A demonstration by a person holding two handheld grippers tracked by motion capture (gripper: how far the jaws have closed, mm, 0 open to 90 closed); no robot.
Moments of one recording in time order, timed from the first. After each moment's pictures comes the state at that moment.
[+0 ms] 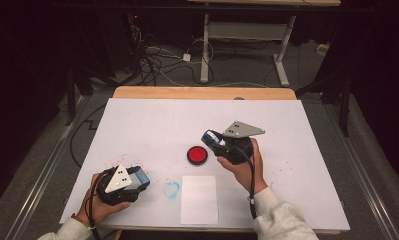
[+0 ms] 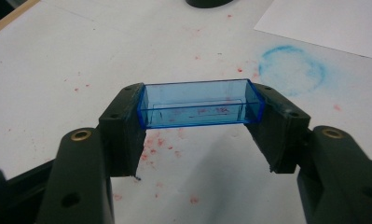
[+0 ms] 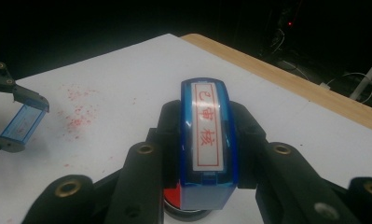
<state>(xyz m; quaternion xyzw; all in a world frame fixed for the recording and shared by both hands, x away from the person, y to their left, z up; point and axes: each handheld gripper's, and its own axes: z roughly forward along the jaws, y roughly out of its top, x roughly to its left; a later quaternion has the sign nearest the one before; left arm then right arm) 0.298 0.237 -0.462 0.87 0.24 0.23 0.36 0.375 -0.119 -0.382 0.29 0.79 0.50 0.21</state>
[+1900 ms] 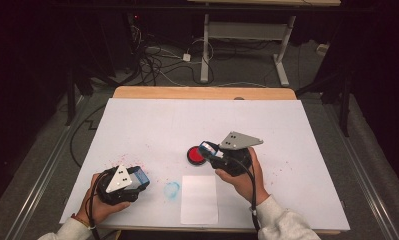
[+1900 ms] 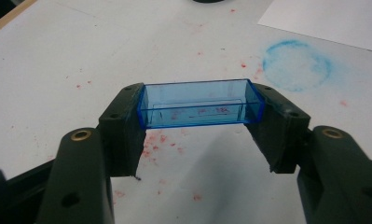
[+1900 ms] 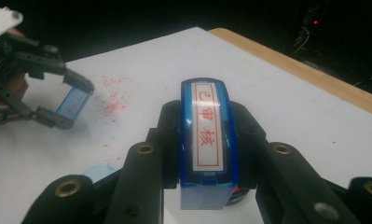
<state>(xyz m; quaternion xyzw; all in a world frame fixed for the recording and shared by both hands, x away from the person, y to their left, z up) 0.298 0.237 -0.463 0.87 0.24 0.24 0.35 0.346 -0.110 -0.386 0.25 0.81 0.50 0.18</state>
